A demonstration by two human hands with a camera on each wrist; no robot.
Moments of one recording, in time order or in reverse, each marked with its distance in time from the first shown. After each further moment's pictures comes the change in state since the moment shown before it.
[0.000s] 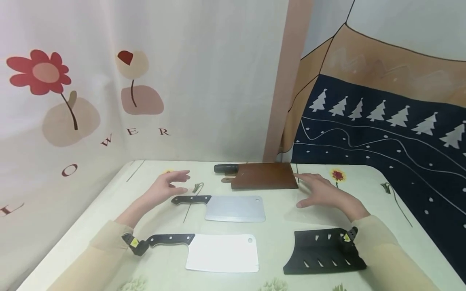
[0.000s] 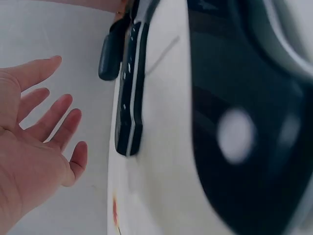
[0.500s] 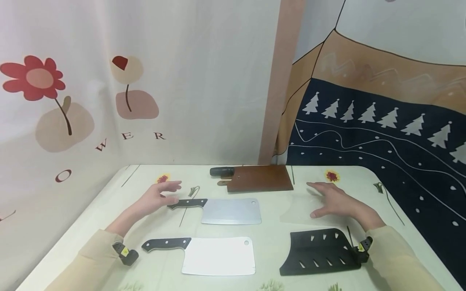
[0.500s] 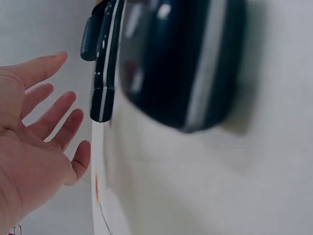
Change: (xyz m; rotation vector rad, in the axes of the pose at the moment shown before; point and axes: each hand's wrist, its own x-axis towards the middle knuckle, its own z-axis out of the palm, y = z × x) left_hand -0.010 -0.020 -0.004 0.035 -0.041 -0.001; right_hand -0.041 0.037 -0.003 -0.025 0.028 -0.003
